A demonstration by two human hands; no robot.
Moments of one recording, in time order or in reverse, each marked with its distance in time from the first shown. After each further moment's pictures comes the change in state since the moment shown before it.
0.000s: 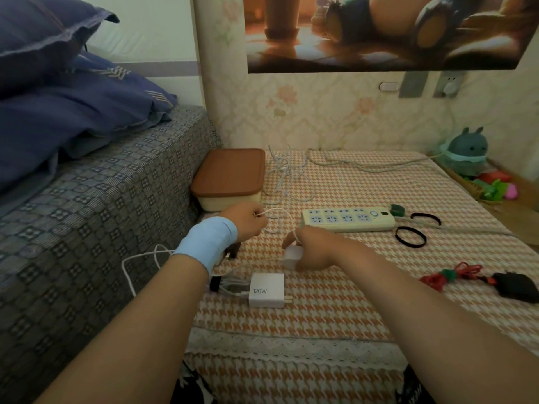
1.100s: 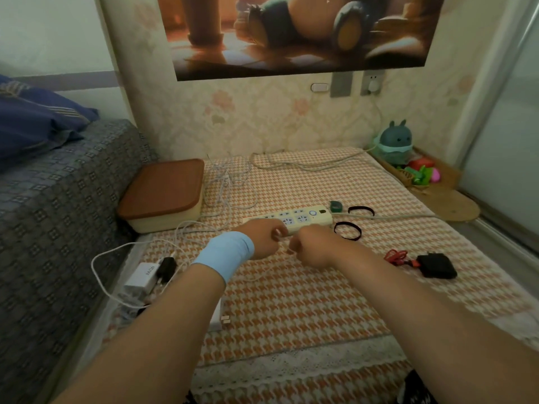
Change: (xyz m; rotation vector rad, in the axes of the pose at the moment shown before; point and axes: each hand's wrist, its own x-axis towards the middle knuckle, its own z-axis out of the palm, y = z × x) left_hand 0.055 0.118 0.088 0.278 -0.206 0.265; right_hand -0.057 0.104 -0.019 -0.019 0.105 0.196
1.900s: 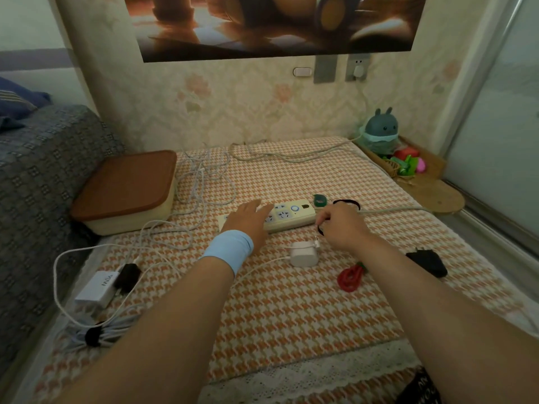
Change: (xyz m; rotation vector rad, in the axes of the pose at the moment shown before) left_hand 0.074 -0.003 0.031 0.263 0.098 -0.085; right_hand 0.020 0.103 0.008 0.337 0.394 0.284
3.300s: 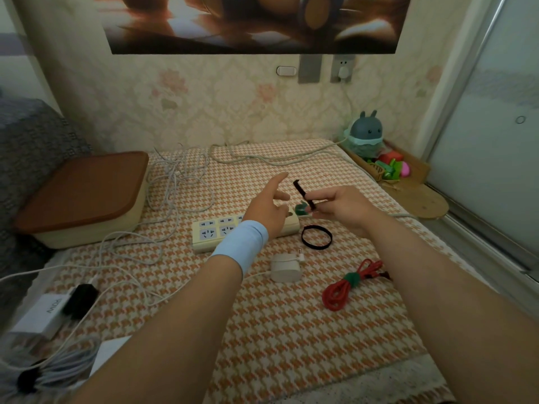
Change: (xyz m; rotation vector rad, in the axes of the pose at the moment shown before) left_hand 0.035 0.065 -0.017 -1.022 0.267 0.121; right_hand 0.048 0.026 -0.040 0.777 -0.141 0.055
